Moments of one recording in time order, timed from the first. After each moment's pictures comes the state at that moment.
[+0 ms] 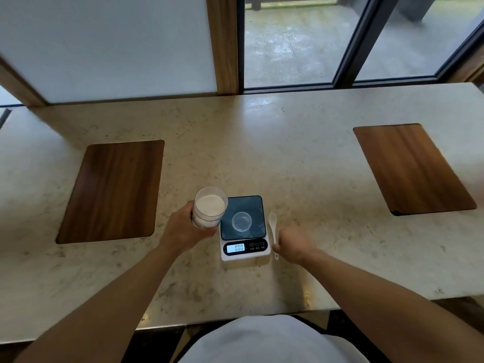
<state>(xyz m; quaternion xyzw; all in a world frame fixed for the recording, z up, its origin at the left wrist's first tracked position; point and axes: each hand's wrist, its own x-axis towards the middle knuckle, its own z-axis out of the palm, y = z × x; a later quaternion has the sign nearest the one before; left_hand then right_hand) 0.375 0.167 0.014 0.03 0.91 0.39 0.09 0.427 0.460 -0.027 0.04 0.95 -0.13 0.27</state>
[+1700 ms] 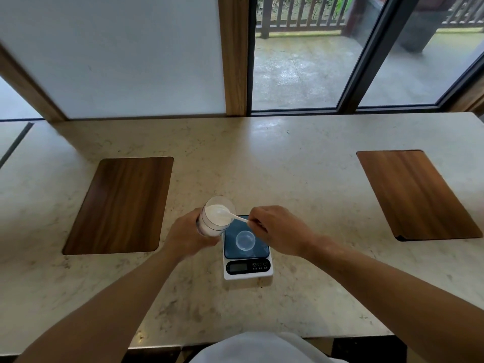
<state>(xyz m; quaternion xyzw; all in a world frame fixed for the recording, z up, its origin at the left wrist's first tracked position) 0.353 0.164 0.030 0.07 0.93 0.37 0.07 0.382 0.419 0.123 -0.23 0.94 -0.23 0.07</state>
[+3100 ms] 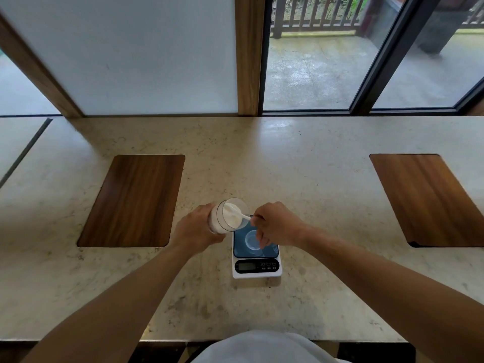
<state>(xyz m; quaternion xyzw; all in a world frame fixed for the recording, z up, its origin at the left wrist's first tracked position) 0.357 0.165 0.053 0.09 0.96 0.27 0.06 0.360 0.393 0.121 -0.07 0.92 -0.30 0.25</state>
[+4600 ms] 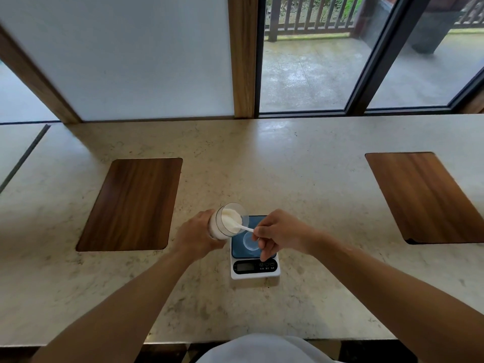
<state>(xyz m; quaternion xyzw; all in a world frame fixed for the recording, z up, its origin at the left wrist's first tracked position) 0.366 0.169 0.051 0.09 0.95 0.29 0.08 0.382 0.410 0.132 0.07 0.77 -0.52 0.36</state>
